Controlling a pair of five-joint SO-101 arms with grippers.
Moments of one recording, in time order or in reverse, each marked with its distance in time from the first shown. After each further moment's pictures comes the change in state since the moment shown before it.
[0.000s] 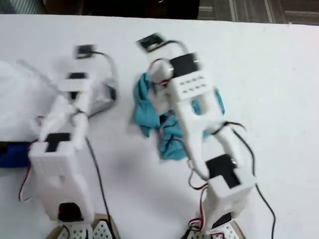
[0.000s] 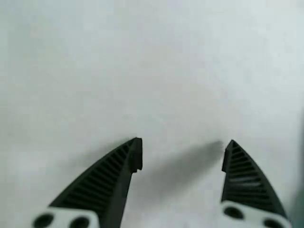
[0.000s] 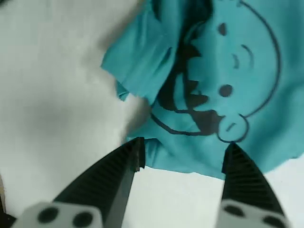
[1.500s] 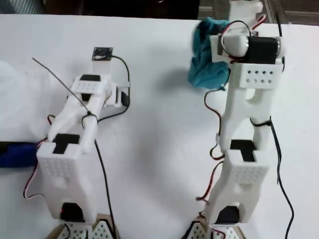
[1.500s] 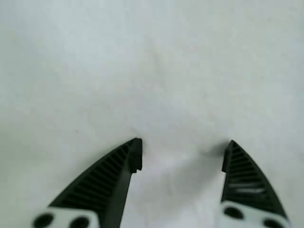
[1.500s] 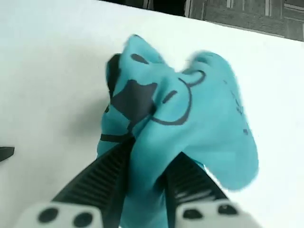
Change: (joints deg) left arm 10.8 -0.2 4.4 -2.0 -4.7; right arm 25.6 8.4 -42.2 0.4 0.0
